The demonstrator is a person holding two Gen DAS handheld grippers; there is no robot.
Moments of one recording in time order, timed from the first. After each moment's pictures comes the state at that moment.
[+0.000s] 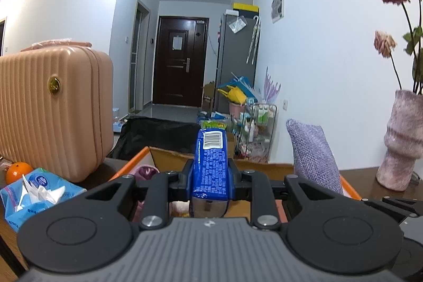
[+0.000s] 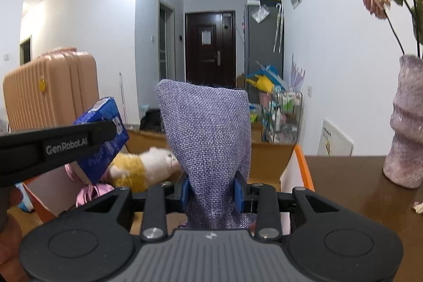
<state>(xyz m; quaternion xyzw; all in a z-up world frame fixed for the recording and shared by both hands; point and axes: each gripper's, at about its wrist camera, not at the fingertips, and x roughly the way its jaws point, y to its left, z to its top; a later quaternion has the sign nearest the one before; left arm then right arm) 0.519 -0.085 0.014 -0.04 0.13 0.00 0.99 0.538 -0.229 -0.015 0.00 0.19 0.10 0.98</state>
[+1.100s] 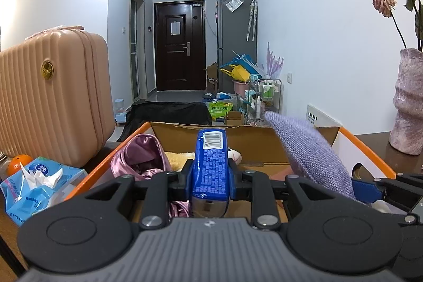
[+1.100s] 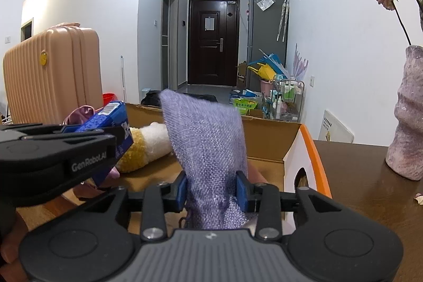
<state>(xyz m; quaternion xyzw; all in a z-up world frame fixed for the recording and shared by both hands) 0.533 -0.094 -0.016 0.01 0.18 0.01 0.98 0.539 -0.219 -0.030 -0.02 0.22 0.10 0.97</state>
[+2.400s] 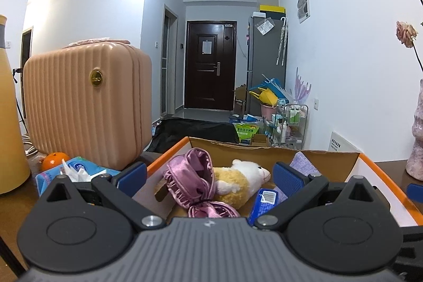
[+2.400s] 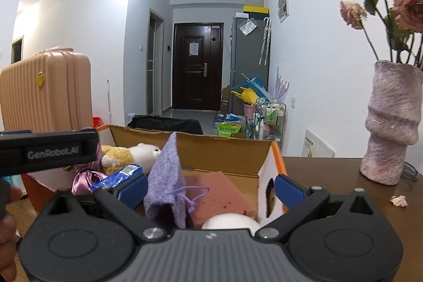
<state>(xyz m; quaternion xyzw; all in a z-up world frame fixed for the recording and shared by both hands) 0.501 -0.076 -0.007 -0.02 0.12 0.08 0.99 0.503 -0.241 -0.027 -0.01 0.15 0.06 0.99</state>
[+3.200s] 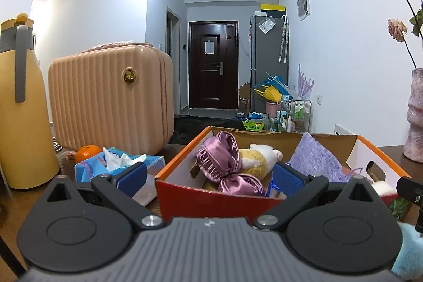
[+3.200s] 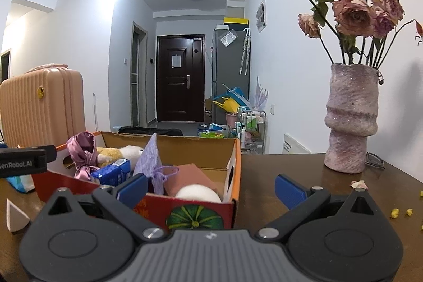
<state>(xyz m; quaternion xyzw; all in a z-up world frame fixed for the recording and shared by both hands) 0.439 -0.055 -0.008 0.00 0.12 0.09 0.99 0.432 -0.271 -0.024 0.00 0.13 0.02 0.99</state>
